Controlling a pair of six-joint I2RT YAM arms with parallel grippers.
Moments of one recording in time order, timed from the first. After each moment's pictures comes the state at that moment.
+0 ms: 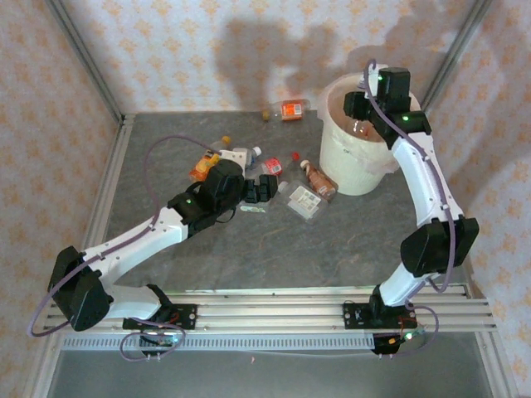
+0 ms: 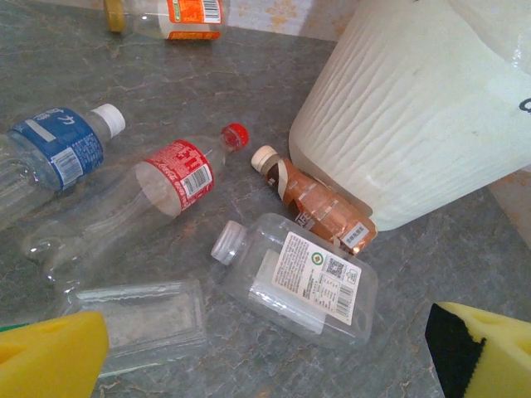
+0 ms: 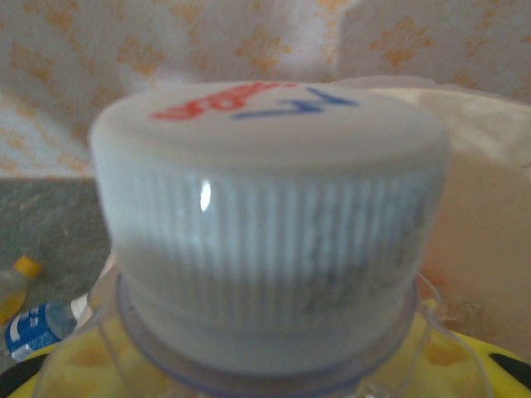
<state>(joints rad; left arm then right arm) -0.69 1.29 1.01 -0.23 -0.16 -0.55 0.12 1.65 1.78 -0.66 -0.06 0.09</state>
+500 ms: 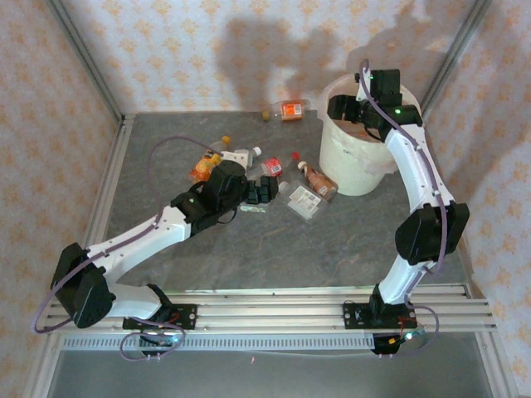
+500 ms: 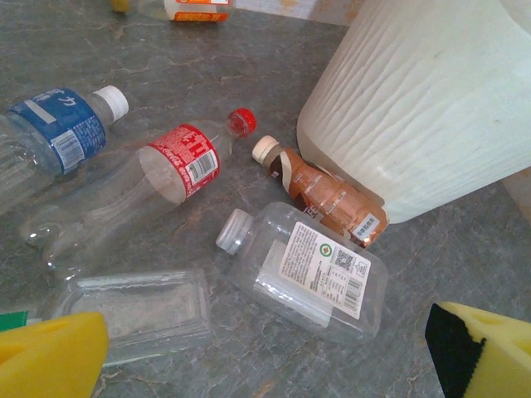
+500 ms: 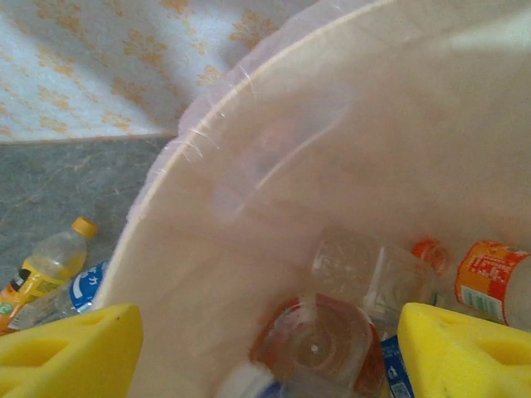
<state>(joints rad) -0.69 1.32 1.01 -0.25 -0.16 -0.56 0.12 1.75 1.84 -0.72 -0.20 0.19</state>
